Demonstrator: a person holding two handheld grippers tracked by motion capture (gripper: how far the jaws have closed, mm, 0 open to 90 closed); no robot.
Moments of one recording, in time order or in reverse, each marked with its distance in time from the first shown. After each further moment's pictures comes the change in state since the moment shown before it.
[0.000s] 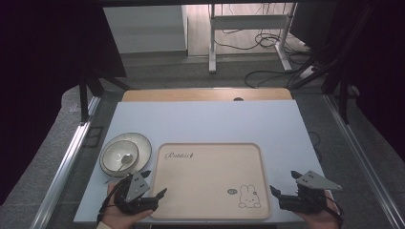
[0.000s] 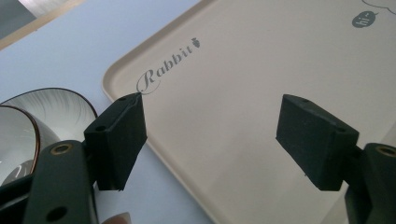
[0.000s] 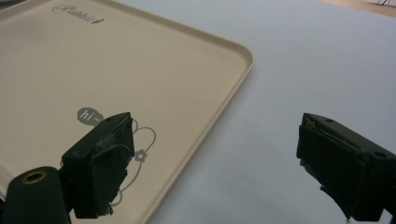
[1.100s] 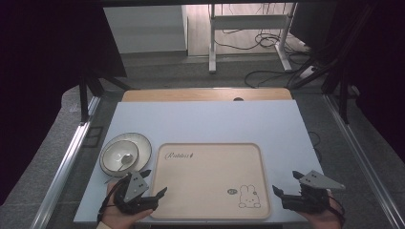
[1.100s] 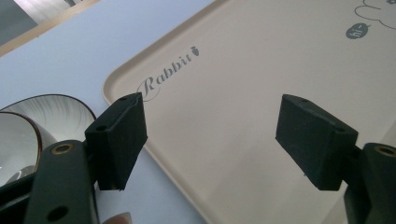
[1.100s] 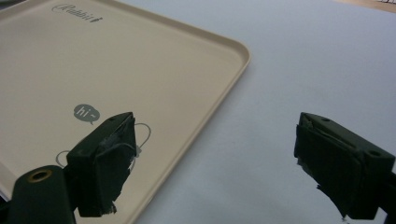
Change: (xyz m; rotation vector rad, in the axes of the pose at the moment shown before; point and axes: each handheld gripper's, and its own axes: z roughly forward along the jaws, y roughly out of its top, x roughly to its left) left arm 0.000 0.002 -0.003 -0.032 -0.002 -0.010; right arm -0.008 -0.004 -0.001 0.009 0.014 0.006
